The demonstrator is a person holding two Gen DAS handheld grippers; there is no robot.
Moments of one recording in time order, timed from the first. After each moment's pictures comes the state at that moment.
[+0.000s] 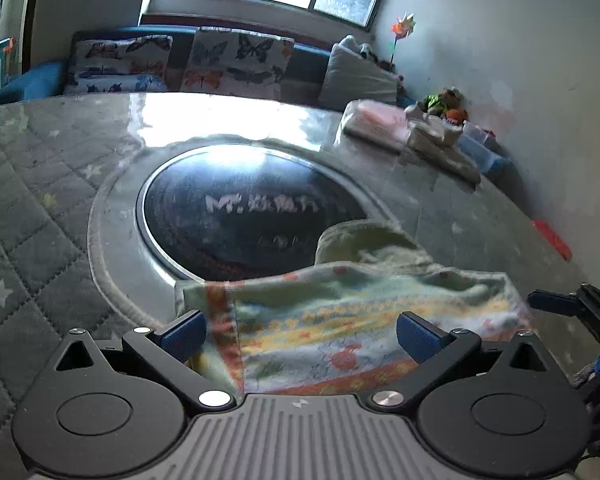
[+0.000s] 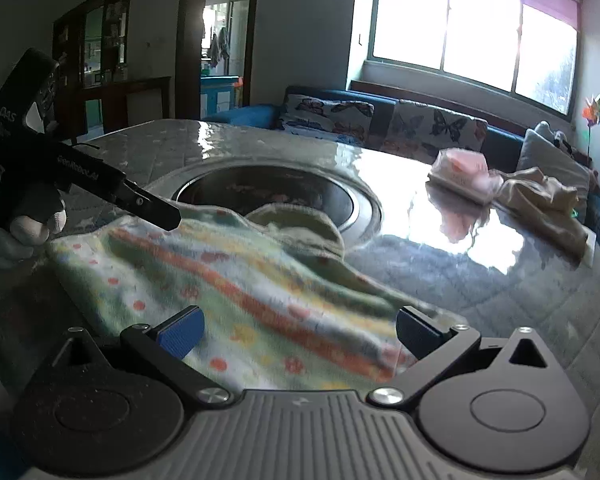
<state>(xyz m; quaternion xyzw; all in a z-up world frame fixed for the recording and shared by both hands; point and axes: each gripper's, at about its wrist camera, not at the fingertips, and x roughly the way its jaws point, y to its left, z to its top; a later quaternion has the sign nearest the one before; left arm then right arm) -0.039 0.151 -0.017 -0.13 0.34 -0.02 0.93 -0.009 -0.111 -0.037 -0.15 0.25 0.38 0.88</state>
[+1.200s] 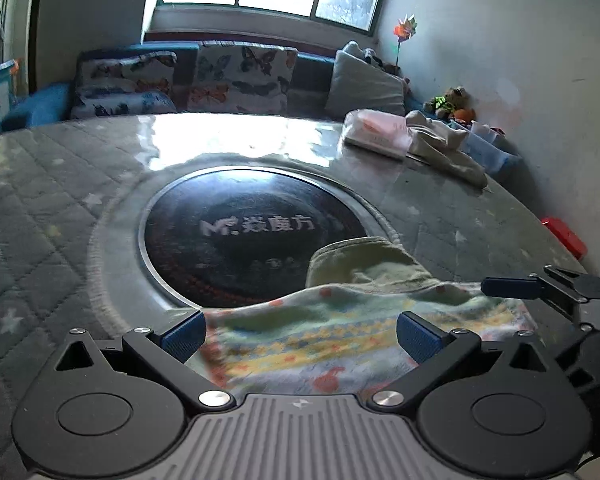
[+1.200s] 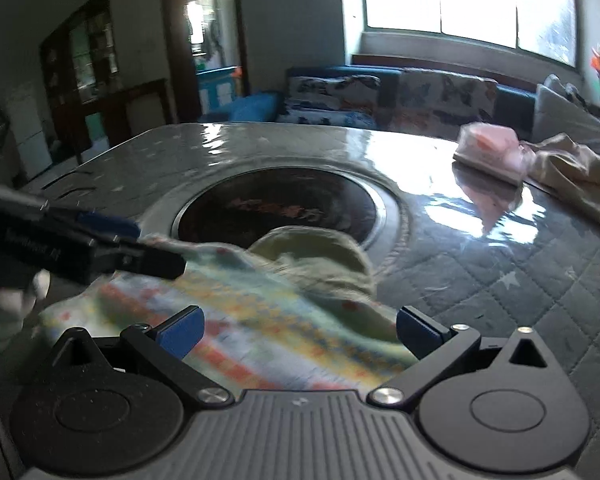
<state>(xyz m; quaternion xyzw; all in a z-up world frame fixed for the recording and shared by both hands) -0.042 0.133 -0.005 -0.09 0.34 0.01 0.94 0.025 -0.072 -0.038 -0.11 0.30 0.40 0.86</state>
